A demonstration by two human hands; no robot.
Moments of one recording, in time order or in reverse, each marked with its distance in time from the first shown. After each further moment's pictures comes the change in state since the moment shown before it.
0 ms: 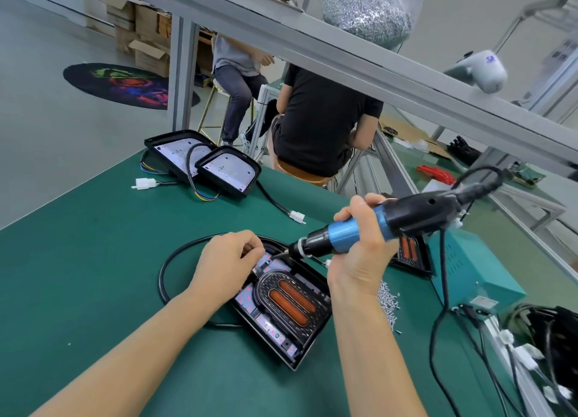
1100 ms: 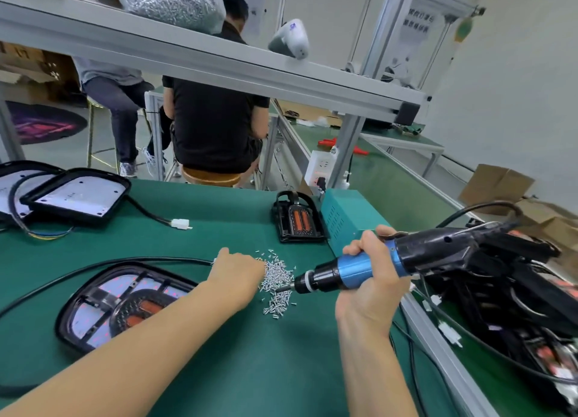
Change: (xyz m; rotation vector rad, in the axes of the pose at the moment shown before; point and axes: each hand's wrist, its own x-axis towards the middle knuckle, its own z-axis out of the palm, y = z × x) left_hand 0.019 0.123 0.151 1.015 -0.571 0.473; right_hand 0.017 -0.096 -0.153 0.027 0.391 -0.204
